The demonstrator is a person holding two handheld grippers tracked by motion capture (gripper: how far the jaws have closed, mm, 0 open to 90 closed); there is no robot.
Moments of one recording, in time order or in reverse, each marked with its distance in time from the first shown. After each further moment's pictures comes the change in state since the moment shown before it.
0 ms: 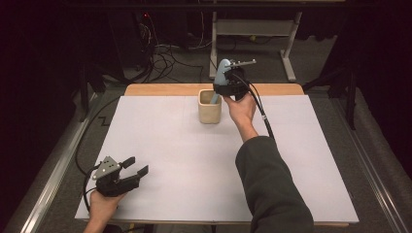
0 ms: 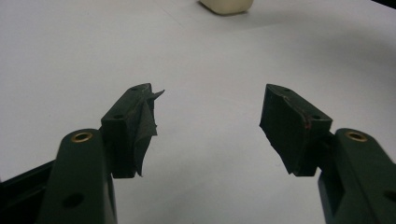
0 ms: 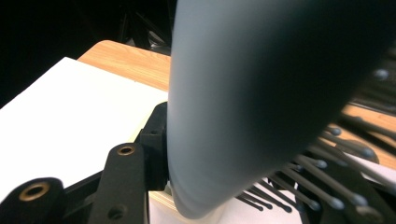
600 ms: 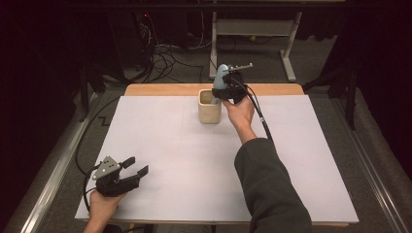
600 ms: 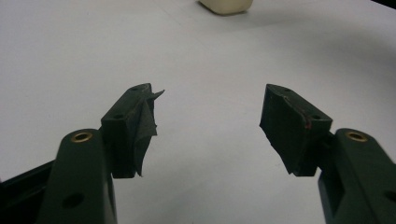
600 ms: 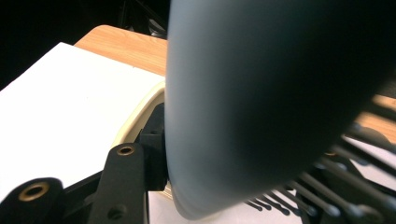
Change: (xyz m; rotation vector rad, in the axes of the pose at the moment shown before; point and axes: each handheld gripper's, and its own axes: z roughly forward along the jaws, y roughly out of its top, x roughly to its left) left arm 0.000 0.000 0.000 -0.002 -0.001 -0.002; right arm 0.000 -0.009 0.011 0.044 0.007 -0.002
